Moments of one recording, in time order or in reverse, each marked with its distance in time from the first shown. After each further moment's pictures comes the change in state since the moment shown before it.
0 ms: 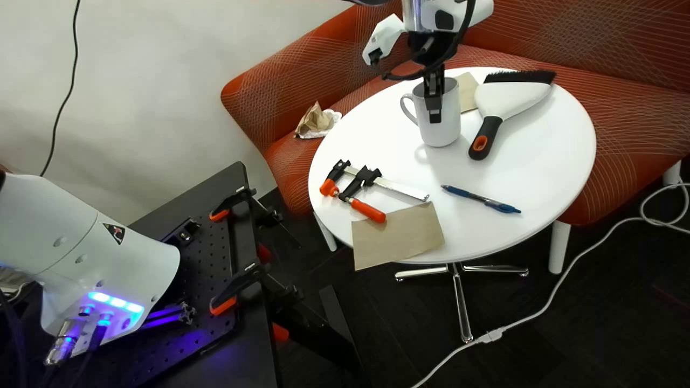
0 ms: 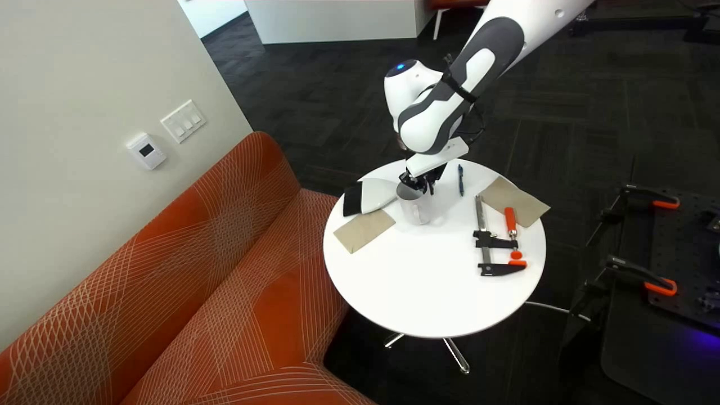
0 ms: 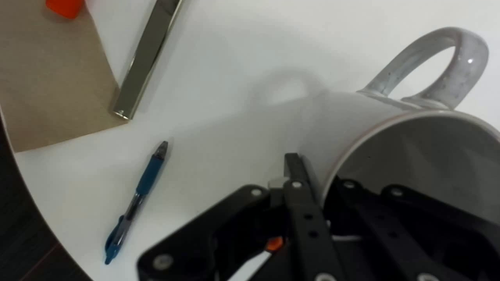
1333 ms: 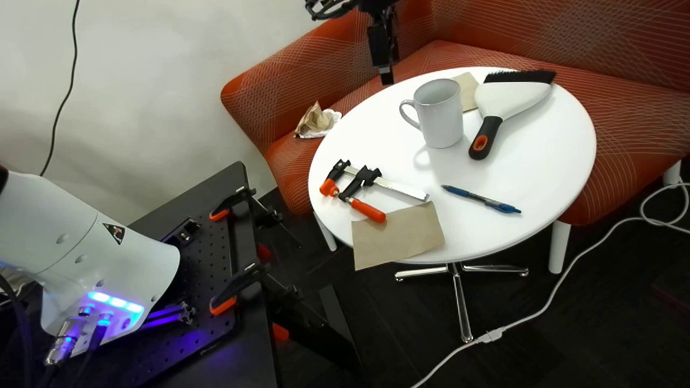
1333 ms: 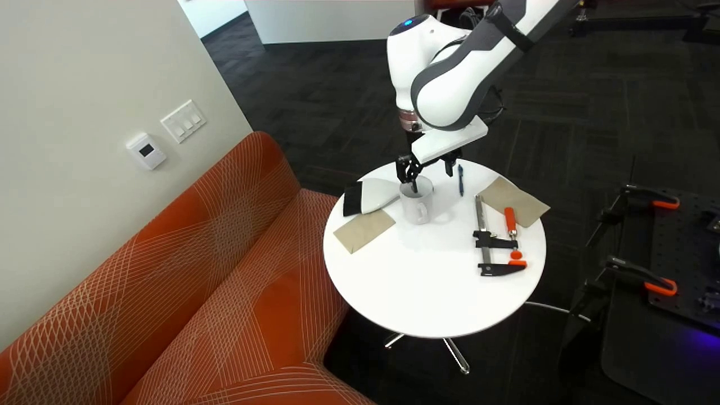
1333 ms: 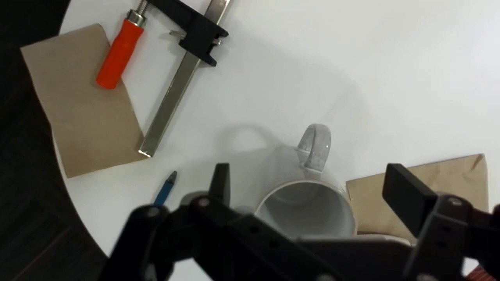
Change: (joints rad) arm 0.079 -0.315 0.019 -0.244 -0.028 -0.027 0.080
